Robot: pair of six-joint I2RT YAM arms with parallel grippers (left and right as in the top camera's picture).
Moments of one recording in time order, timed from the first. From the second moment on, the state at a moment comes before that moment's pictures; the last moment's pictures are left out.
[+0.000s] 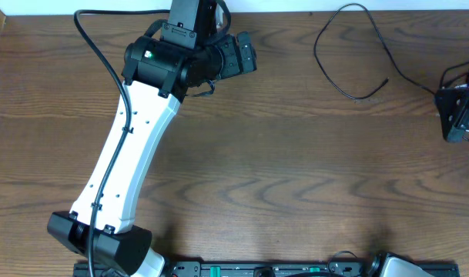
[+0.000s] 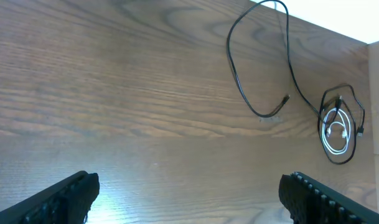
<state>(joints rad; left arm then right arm) -0.38 1.72 1.94 -1.10 0.18 -0.56 -0.36 1.34 2.30 -1.69 -0.41 -0.03</state>
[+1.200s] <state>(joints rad) -0.38 1.72 1.94 -1.10 0.18 -0.56 0.05 0.30 0.44 -0.08 -0.13 -0.15</state>
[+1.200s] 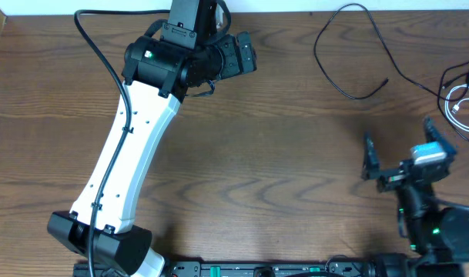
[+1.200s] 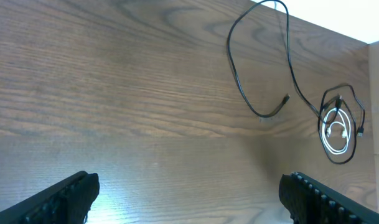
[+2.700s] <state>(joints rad) -0.38 1.72 1.94 -1.11 0.14 -0.55 0.12 0.01 0.01 -0.06 -0.11 -0.12</state>
